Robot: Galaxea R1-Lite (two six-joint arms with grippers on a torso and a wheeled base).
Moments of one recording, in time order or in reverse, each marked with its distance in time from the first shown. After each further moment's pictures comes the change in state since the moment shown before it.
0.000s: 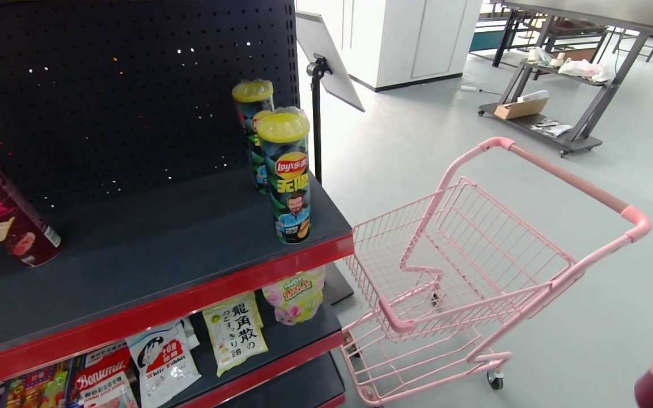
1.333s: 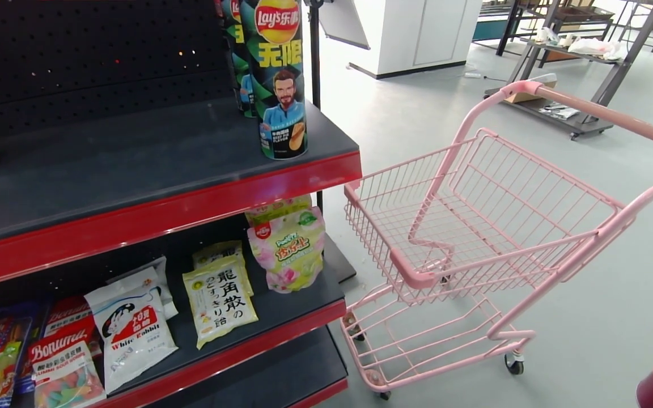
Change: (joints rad) left arm 0.000 0.000 0.000 0.000 0.000 0.000; right arm -0.003 -0.021 0.009 0.003 -0.011 0.020
